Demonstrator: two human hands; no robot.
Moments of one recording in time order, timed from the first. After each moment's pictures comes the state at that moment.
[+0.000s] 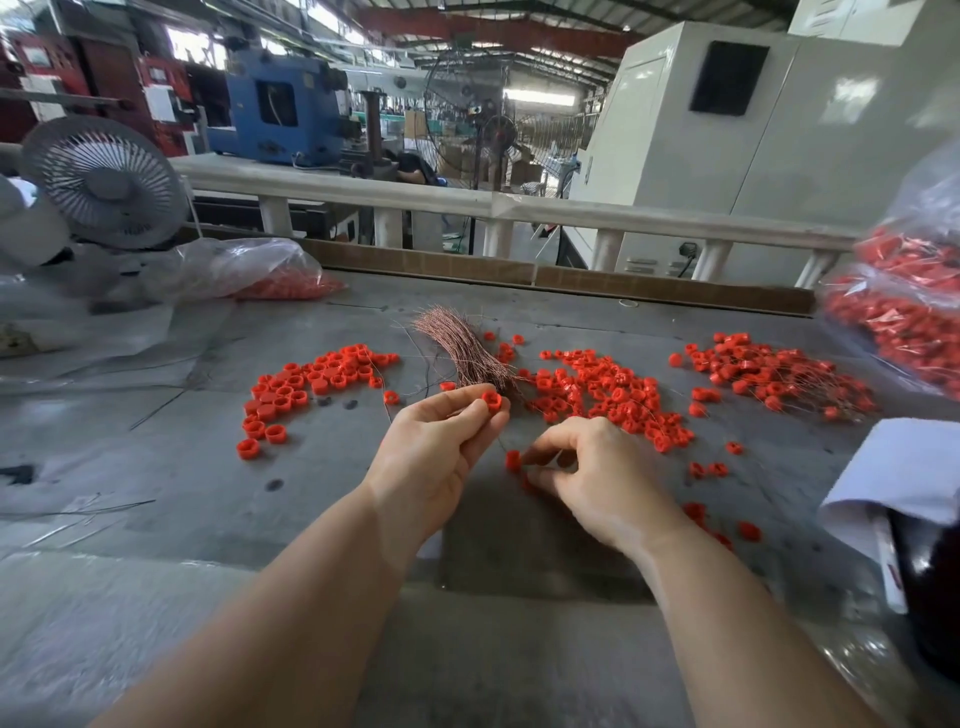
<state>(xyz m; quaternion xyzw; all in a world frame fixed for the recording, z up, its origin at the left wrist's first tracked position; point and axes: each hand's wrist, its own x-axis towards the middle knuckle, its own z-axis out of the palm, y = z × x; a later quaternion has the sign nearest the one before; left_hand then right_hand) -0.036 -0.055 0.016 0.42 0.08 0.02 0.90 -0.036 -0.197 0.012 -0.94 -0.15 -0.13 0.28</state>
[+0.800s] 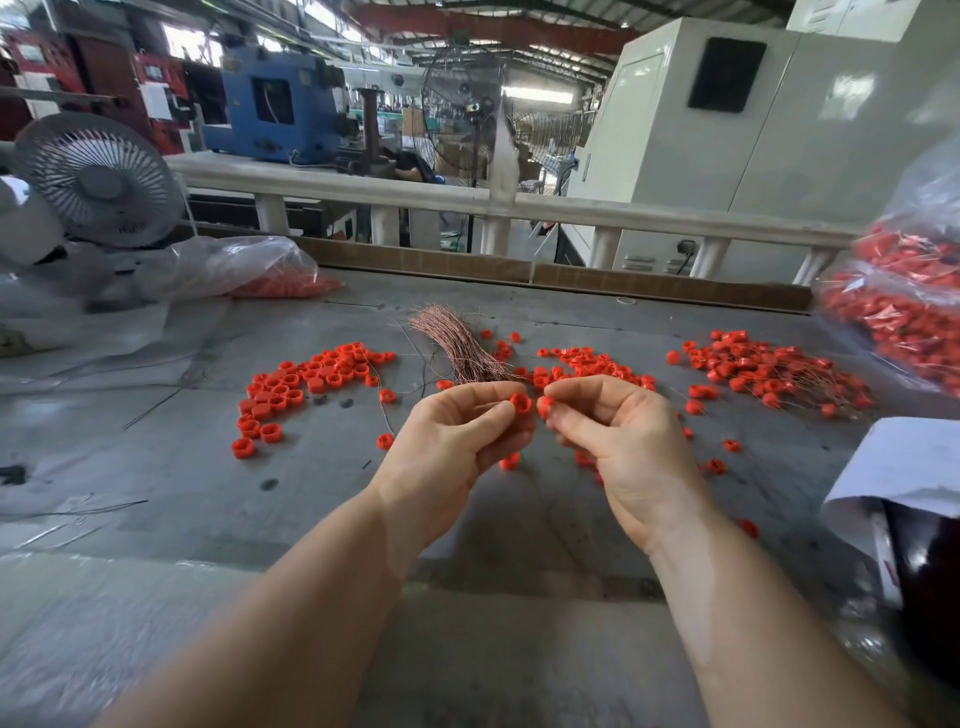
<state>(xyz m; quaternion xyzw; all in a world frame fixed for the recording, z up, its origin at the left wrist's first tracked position) -0.043 -0.060 0.017 0.52 -0.04 -0.01 0.85 -0.035 -0.197 0.024 -0.68 -0.12 -0.10 0.71</state>
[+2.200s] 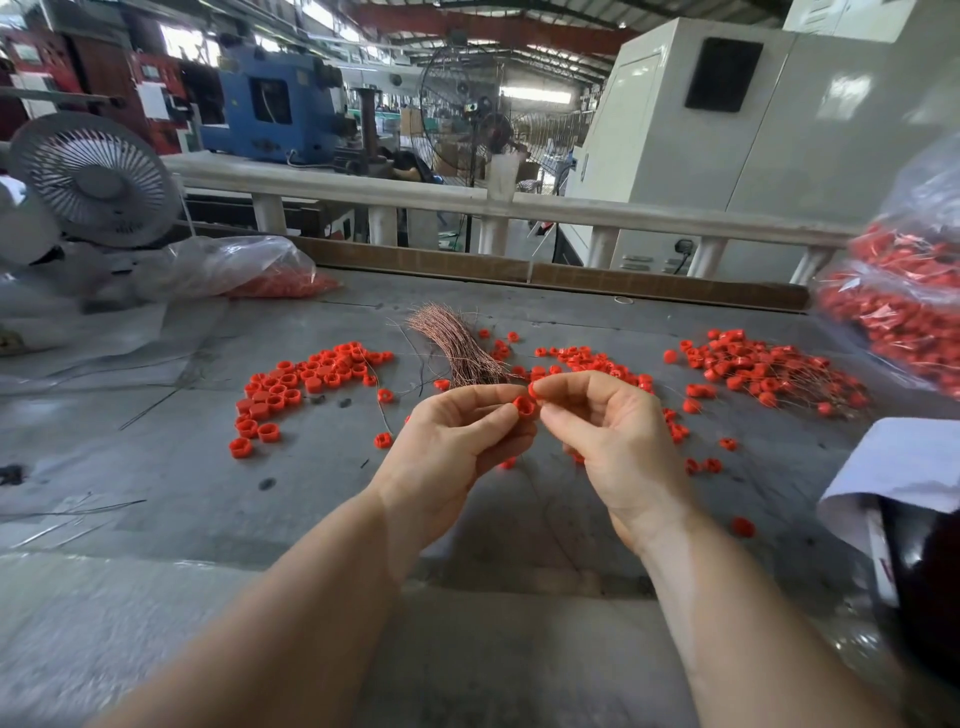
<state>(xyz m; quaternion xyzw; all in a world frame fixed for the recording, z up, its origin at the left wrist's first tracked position) -0.043 -0.060 0.015 0.54 -0.06 -0.02 0.84 -0.029 -0.196 0.015 -0.73 -0.15 -0.15 0.65</state>
